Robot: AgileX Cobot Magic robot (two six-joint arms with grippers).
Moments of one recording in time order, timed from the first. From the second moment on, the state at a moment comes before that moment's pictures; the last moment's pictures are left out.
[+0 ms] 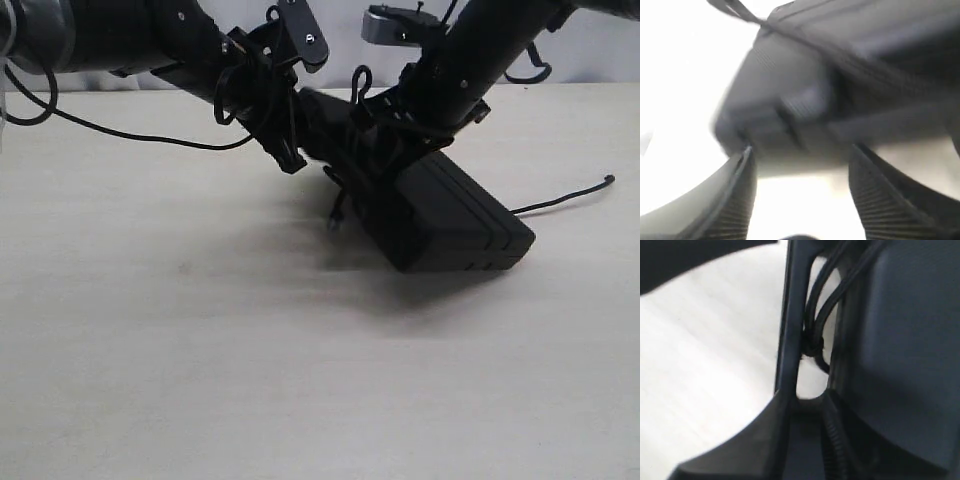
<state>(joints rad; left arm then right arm) -0.49 2.01 -1.49 -0.47 0.43 1.12 0.27 1.95 -1.63 0.41 1.16 -0.32</state>
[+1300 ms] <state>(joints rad) -0.41 2.22 -1.49 -1.26 0.32 0.81 -0.01 1.92 -1.46 0.07 0.81 -0.04</state>
